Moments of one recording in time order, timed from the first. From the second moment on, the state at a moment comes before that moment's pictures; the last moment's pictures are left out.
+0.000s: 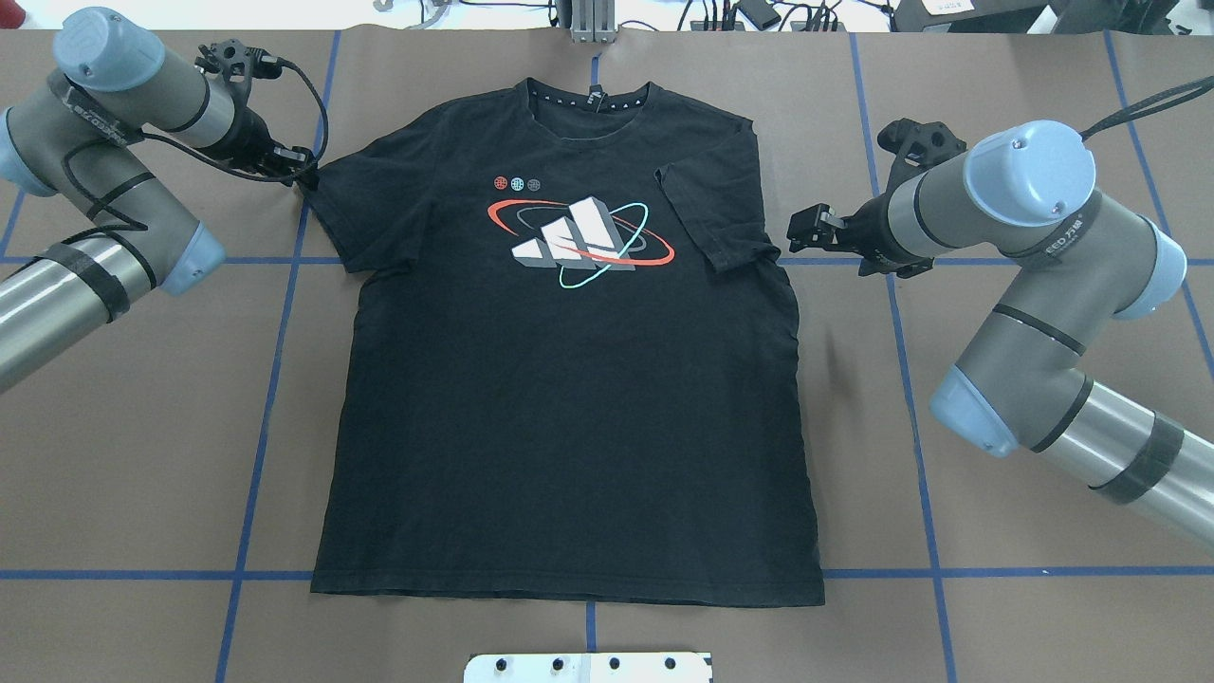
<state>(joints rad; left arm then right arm) -0.99 -2.22 -0.91 -2.41 -2.16 -0.71 0.78 -1.23 1.68 -1.08 1.93 1.36</state>
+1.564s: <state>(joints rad) -0.92 -2.41 -1.02 -2.34 -2.18 -1.11 0.89 -1.27 1.67 -1.08 2.06 1.31</state>
